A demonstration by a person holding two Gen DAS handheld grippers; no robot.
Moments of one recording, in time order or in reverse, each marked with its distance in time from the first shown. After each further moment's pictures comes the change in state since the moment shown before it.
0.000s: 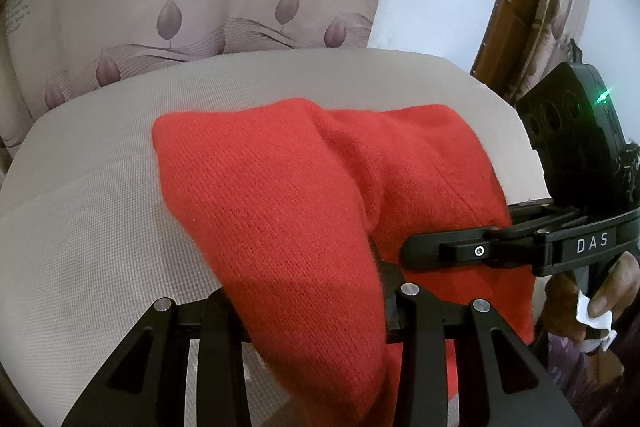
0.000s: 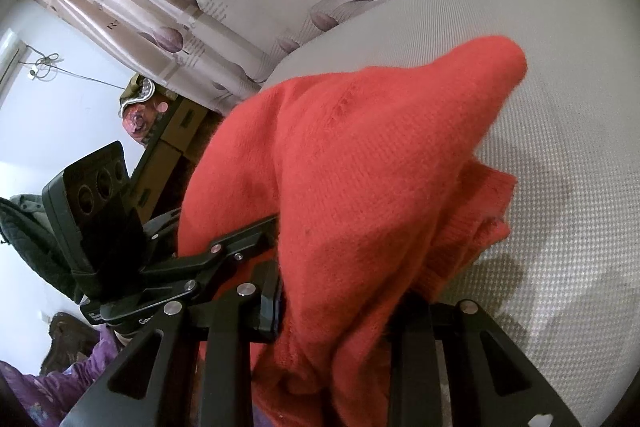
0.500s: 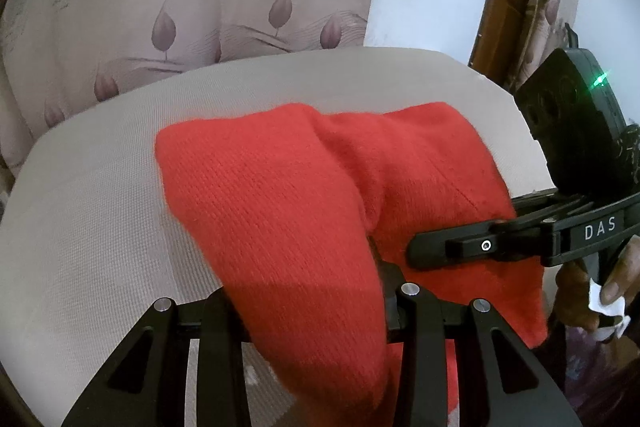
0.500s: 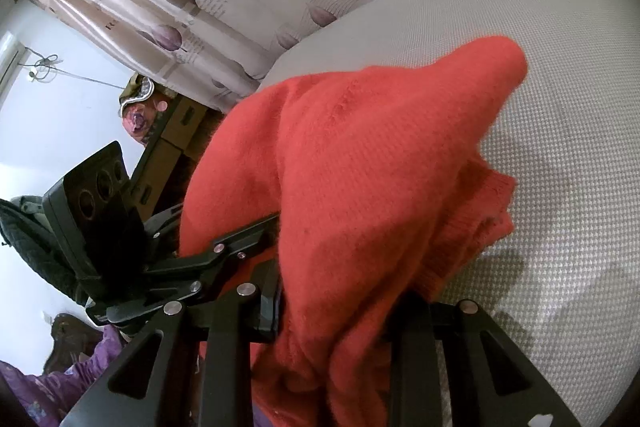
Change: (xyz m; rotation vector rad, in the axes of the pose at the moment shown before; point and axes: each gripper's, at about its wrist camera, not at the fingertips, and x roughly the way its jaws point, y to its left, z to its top) left arm 0.001 -0.003 -0.004 0.073 -0.018 0.028; right arm 0.001 -0.006 -0.004 0.010 0.000 0.011
